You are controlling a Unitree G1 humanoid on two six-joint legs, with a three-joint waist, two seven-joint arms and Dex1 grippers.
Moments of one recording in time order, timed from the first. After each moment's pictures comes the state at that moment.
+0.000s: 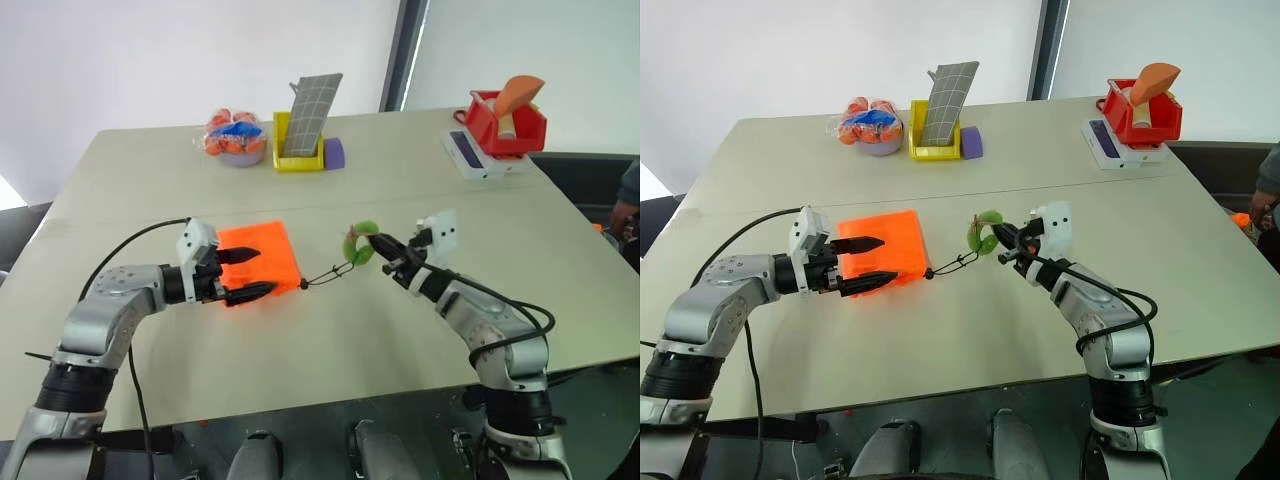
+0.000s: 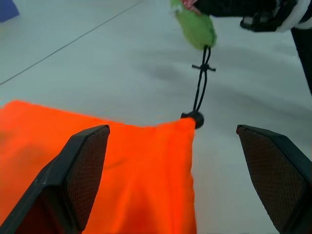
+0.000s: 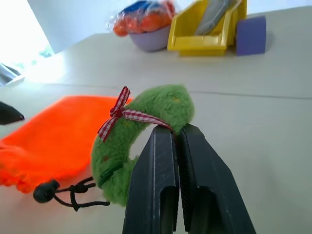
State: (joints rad) left arm -0.38 0.70 0.02 0.01 -0.50 0.47 -1.08; right arm -0.35 -0.22 -0.11 -0.28 0.44 0.67 0.42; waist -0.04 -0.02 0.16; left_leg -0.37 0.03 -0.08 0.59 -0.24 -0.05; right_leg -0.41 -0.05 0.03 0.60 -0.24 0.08
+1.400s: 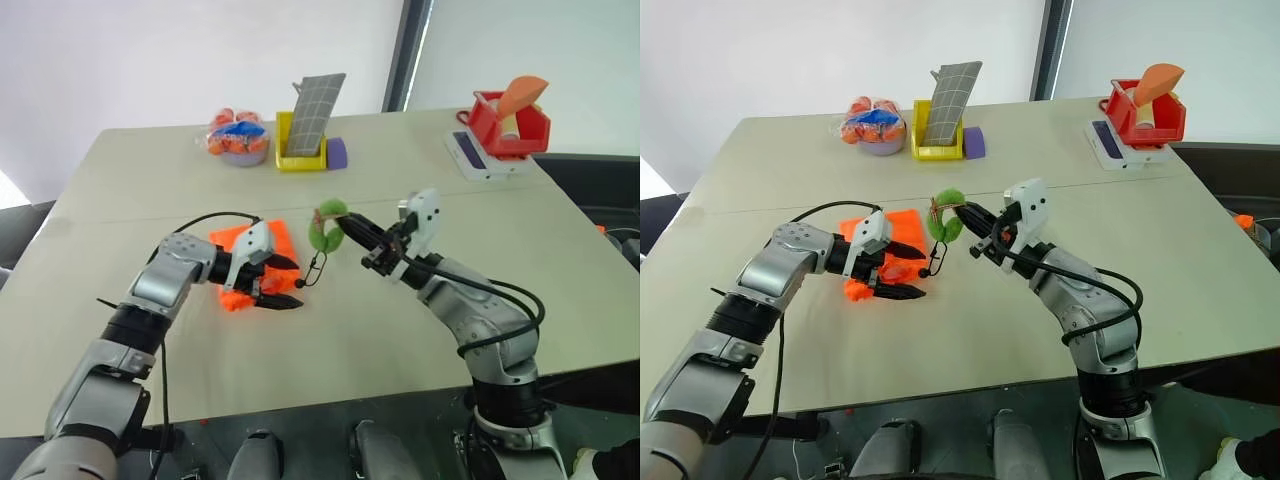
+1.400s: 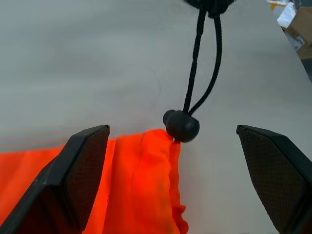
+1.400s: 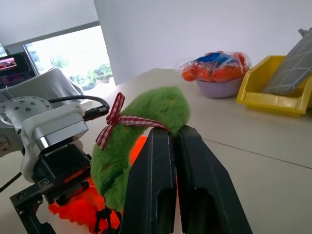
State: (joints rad) left arm -0.68 0.57 -0.27 0.31 -0.23 0.32 -1.35; right arm -0.39 -0.23 0.00 -0.37 0.52 0.64 0.47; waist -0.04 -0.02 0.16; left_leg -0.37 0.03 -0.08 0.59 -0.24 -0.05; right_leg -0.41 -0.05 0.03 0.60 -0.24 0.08
